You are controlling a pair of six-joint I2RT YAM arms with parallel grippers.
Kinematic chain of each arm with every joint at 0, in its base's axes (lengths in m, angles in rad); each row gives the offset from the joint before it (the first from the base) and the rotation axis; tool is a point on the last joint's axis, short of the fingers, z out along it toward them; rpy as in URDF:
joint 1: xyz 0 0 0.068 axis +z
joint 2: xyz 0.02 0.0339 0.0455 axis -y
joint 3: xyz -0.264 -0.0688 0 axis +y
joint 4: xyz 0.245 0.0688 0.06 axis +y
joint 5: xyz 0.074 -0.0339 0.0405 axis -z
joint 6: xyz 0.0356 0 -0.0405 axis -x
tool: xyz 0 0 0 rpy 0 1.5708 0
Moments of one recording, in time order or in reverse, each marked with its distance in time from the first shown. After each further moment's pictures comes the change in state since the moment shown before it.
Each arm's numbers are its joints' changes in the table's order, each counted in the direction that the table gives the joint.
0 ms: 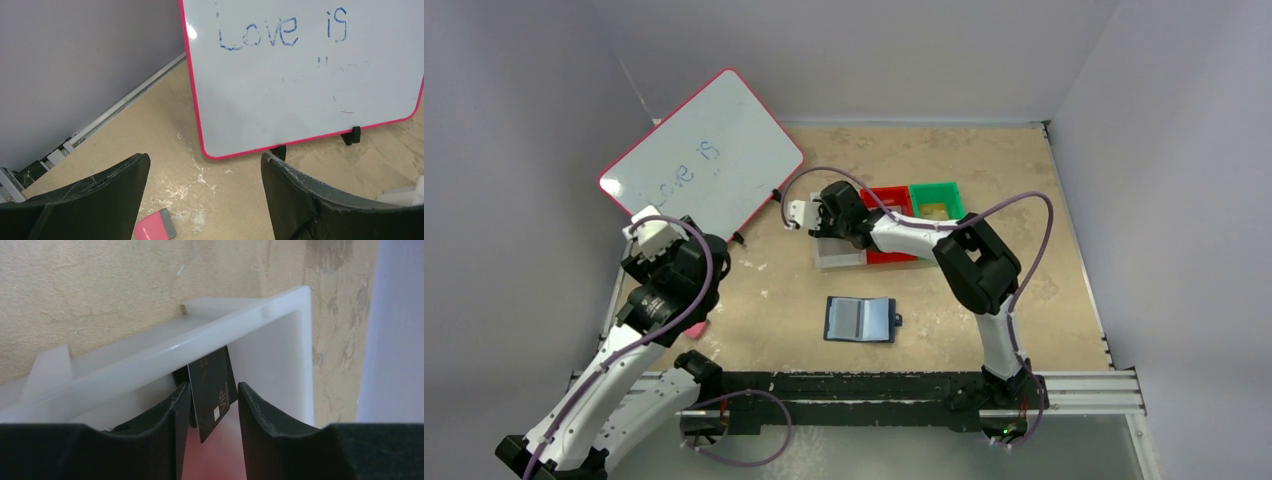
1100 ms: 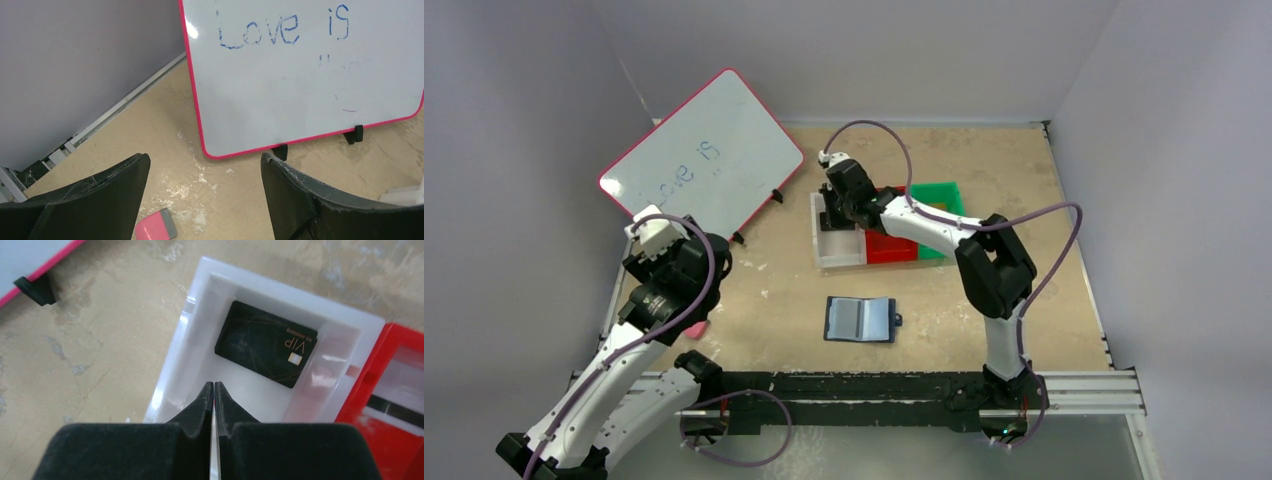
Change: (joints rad) left arm 0.000 -0.011 0.000 0.001 0.000 0.000; right arm -0.034 0.105 -0.100 0.183 -0.012 -1.151
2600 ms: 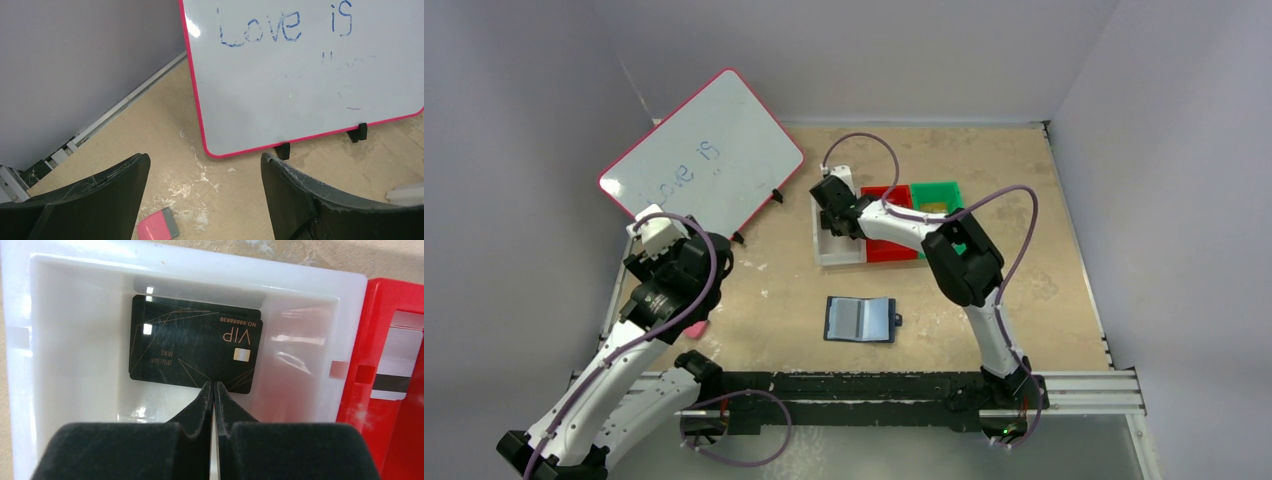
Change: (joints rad) left arm 0.000 -0.011 0.000 0.006 0.001 0.000; right arm 0.028 -0.211 -0.110 0.132 0.349 -0.114
